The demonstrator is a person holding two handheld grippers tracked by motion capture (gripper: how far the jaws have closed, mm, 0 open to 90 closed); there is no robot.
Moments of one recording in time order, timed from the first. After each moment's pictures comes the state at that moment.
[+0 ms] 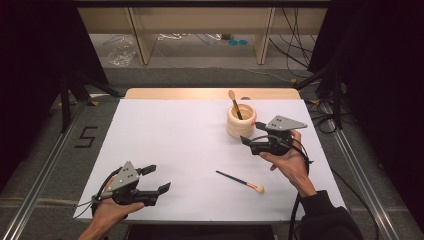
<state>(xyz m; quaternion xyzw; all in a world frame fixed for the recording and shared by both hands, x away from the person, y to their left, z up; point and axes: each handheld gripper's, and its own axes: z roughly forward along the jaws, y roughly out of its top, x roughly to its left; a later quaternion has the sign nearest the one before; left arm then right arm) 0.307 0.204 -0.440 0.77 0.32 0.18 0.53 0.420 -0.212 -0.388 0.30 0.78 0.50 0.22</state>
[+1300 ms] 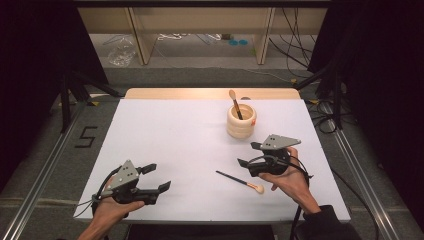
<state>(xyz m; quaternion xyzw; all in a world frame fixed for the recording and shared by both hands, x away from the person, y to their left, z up) 0.308 0.204 -0.437 0.76 0.33 0.18 0.53 0.384 -0.205 -0.411 0.29 0.83 0.46 0.17</state>
